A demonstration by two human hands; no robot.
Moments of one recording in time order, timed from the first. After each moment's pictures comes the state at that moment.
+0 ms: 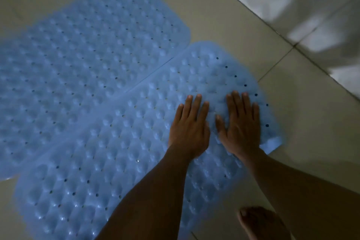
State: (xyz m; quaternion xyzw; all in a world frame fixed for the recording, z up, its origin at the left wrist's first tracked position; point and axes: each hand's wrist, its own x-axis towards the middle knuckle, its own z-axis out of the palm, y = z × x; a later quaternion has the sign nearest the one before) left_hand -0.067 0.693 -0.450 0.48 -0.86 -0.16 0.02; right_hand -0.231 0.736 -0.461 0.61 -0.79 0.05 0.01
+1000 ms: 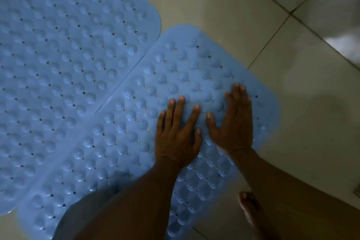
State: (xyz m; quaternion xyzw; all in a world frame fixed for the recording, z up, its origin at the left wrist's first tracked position) left_hand -0.065 0.690 -0.460 0.47 -0.87 -0.13 0.03; right_hand -0.233 0.729 -0.460 0.52 -0.84 0.14 -0.07
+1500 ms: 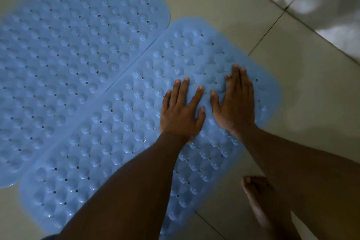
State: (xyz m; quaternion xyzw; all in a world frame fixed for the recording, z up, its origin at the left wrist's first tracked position) left_hand -0.061 0.690 -0.460 0.46 -0.87 -0.14 0.01; right_hand -0.232 0.730 -0.464 0.54 -0.83 0.09 -0.05
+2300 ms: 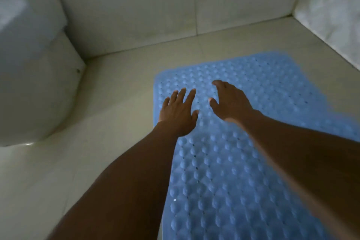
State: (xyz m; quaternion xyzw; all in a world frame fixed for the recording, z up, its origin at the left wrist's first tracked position) left_hand 0.280 0.693 -0.281 0.74 -0.67 -0.05 0.00; right_hand 0.115 0.608 -0.283 0.85 -0.50 0.11 -0.13
